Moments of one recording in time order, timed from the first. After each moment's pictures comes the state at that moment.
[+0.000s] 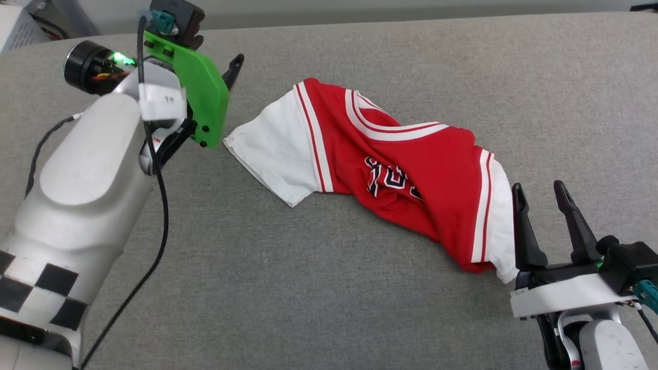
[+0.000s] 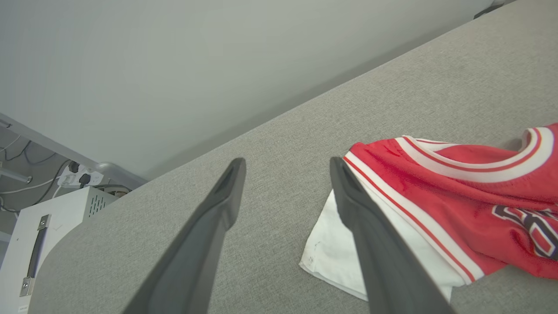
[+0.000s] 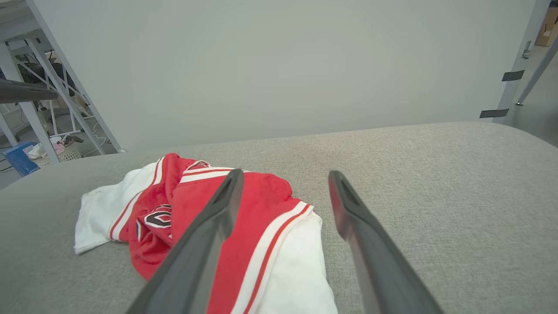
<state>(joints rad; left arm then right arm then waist) -1.00 0.42 -0.63 0.54 -0.55 -0.13 0.32 -0.06 -0.05 0.01 -0.01 0.22 0.13 -0.26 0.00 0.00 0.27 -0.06</state>
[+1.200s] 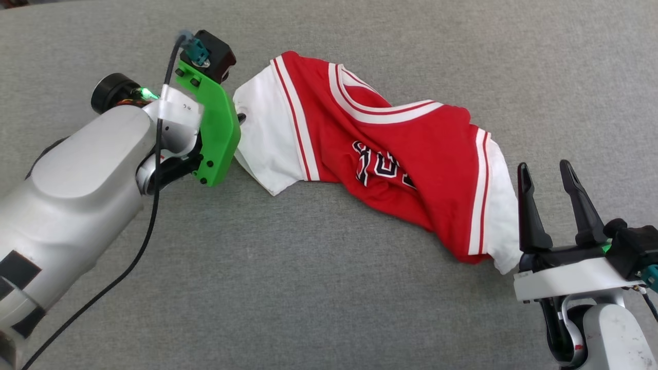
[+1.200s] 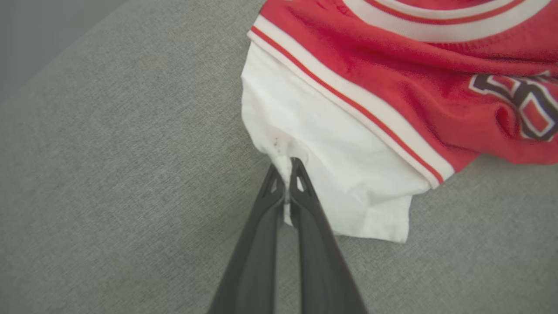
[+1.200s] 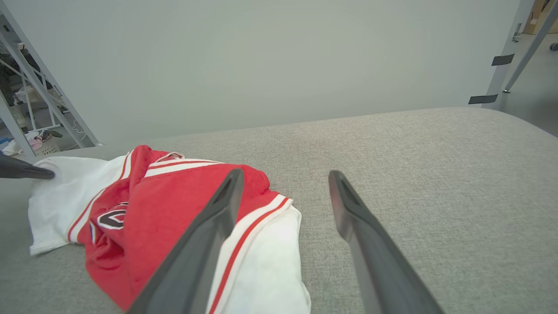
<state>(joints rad) -1.16 0.58 -1.18 0.50 -1.04 -0.13 0.46 -0.12 -0.05 0.01 -0.01 0.22 0.13 -0.26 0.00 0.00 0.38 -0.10</state>
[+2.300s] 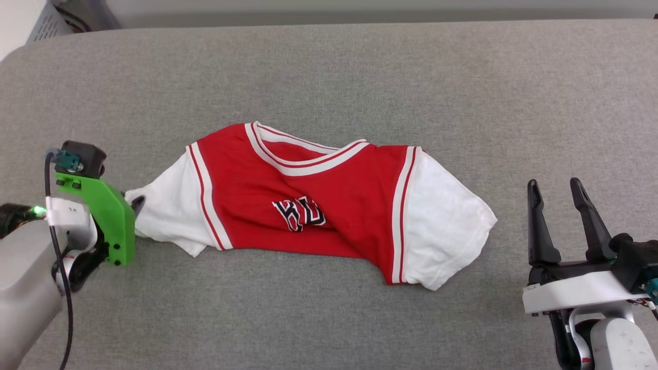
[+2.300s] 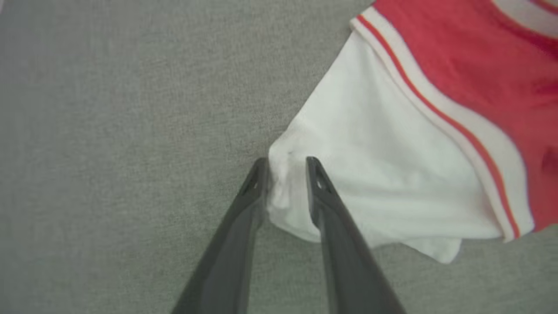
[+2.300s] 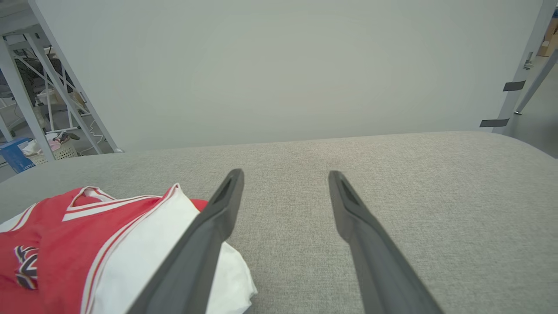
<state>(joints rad) -0.84 0.81 -1.15 0.55 -1.19 0.00 0.20 -0.07 -0.05 -0.03 -0.01 0.19 0.13 -0.26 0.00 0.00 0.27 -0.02</state>
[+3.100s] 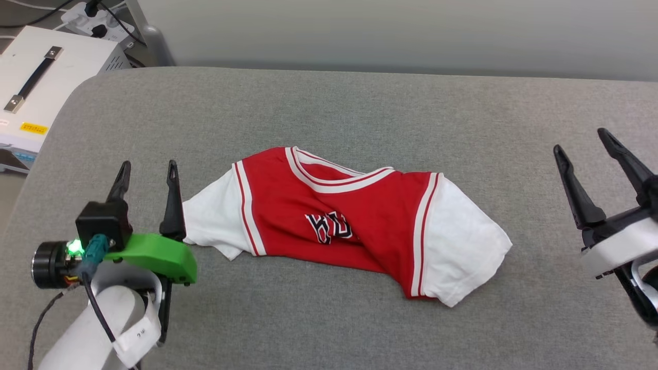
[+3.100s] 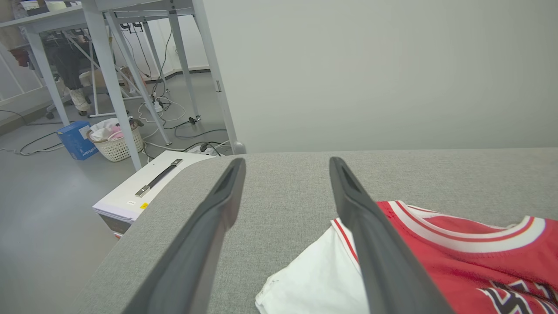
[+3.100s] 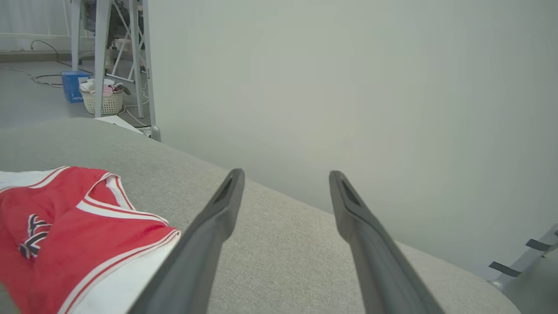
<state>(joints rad) -0.35 0.57 -0.53 0.12 -0.64 0.37 -0.26 -0.25 -0.49 0.18 0.06 0.31 0.13 -0.21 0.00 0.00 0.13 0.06</state>
